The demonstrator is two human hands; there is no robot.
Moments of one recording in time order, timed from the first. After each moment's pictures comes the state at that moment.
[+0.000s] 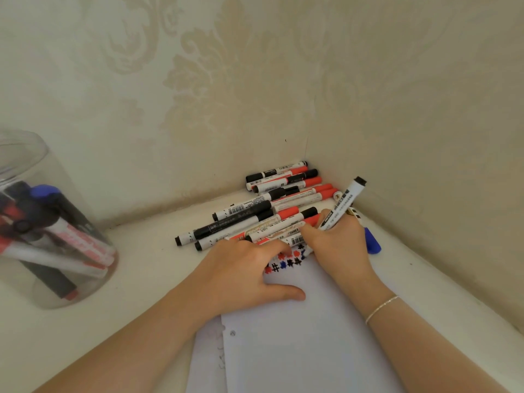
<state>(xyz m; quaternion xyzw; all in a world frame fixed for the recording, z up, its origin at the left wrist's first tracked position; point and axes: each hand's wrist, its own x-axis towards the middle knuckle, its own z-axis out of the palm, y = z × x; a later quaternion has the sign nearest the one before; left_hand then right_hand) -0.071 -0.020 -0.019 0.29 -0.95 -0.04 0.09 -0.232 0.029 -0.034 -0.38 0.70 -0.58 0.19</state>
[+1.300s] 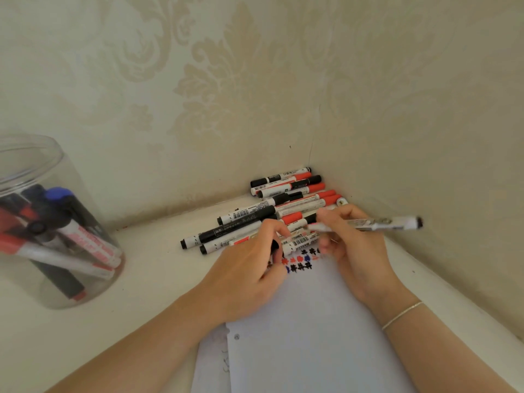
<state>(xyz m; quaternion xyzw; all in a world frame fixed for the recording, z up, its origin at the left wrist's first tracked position) -0.068 -0.015 -0.026 0.25 -0.92 -0.24 0.20 -0.239 0.042 -0.019 -0.31 0.46 -0.73 0.39</state>
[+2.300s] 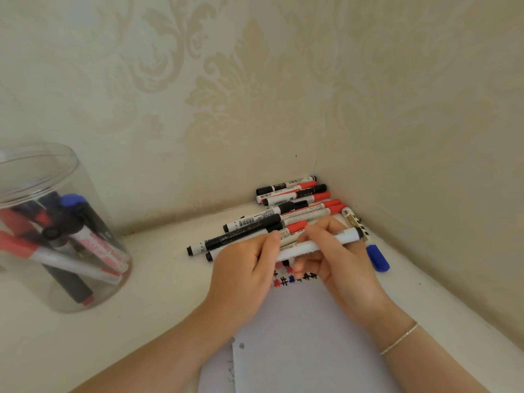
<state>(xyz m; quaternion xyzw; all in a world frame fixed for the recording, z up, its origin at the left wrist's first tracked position) -0.075 -0.010 -0.024 0.33 -0.81 -0.28 0.40 -0.212 0.047 -0.008 -0.39 0.47 -0.67 0.43</state>
